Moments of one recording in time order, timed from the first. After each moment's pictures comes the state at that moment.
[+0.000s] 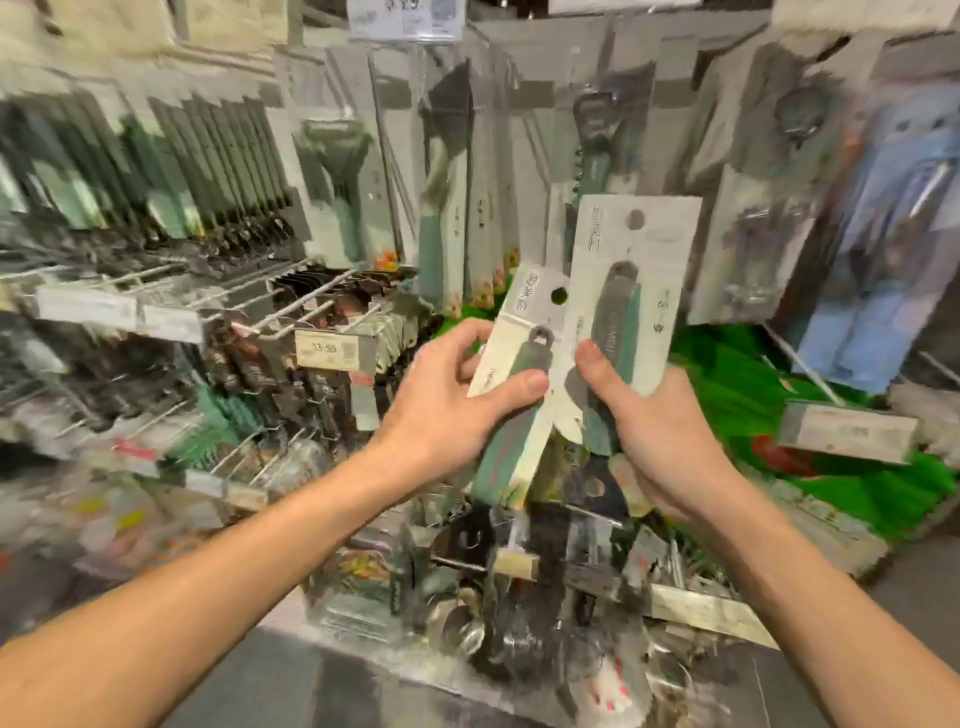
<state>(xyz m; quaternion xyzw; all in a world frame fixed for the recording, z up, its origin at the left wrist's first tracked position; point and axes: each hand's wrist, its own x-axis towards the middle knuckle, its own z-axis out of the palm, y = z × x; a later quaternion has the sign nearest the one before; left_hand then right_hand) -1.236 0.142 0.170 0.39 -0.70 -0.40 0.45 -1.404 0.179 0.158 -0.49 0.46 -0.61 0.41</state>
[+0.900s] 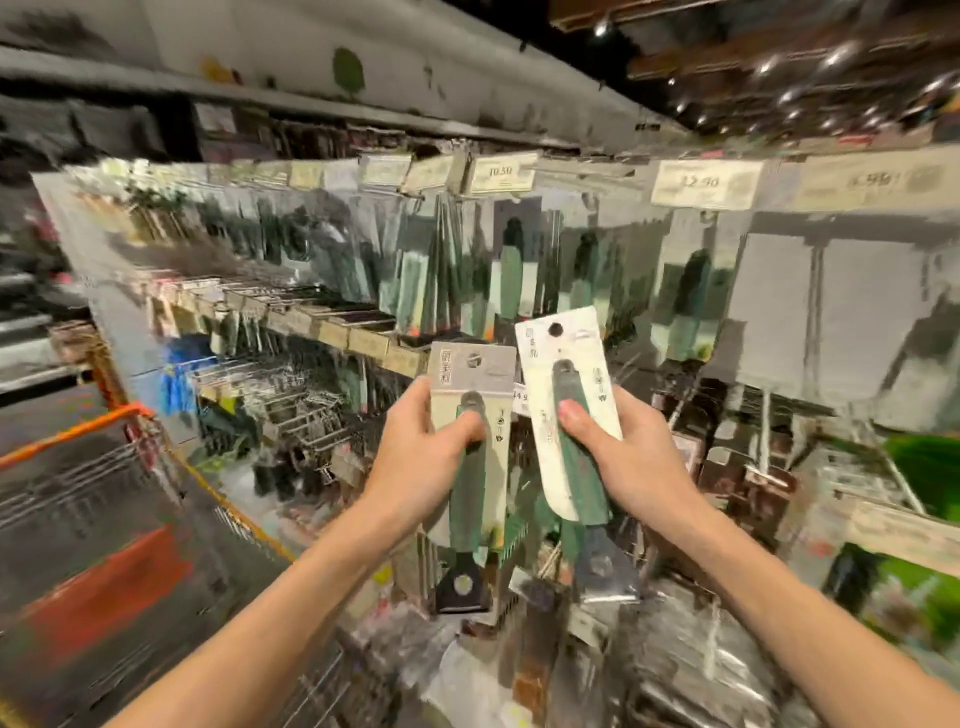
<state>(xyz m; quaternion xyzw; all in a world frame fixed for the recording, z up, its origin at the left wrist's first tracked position) -0.721 0.059 0.175 0.52 -0.55 -0.27 0.60 -0.910 0.019 0.174 -0.68 0.37 -0.51 0.37</state>
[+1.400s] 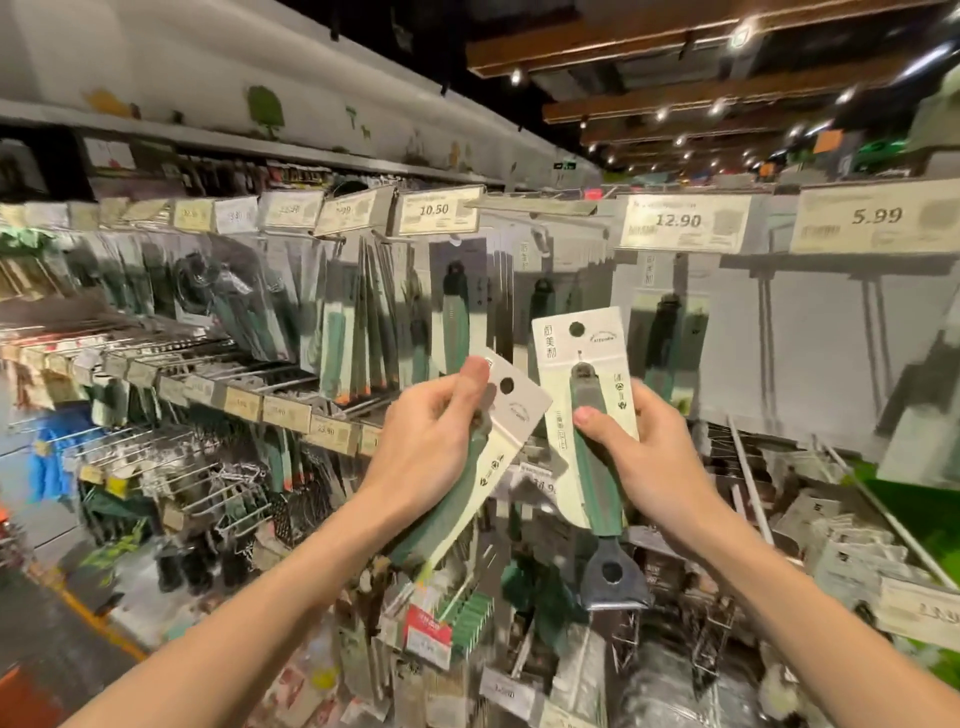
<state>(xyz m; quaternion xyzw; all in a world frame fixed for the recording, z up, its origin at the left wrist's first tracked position) -0.731 -0.057 0.215 0.48 -0.69 -0.16 0.52 -0.929 -0.070 0.194 -0.66 0.38 -0.58 0.30</state>
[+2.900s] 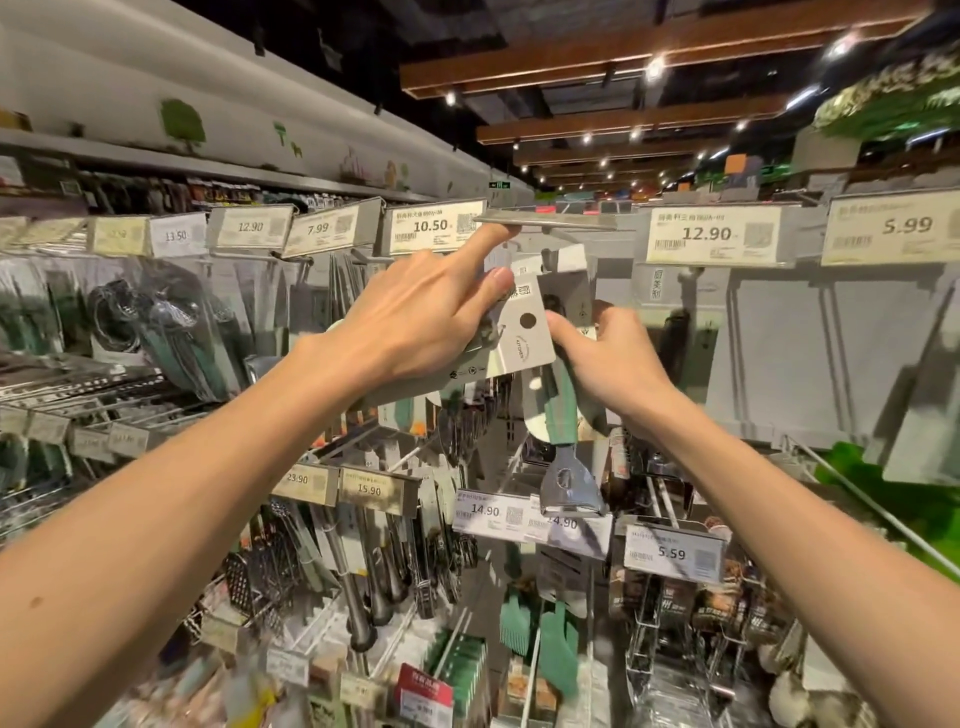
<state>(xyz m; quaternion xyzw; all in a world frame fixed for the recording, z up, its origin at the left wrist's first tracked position) -0.697 -0.138 0.320 0.42 -0.83 0.16 0.33 -0.889 -0.157 0.263 -0.61 0.54 -0.55 0.15</state>
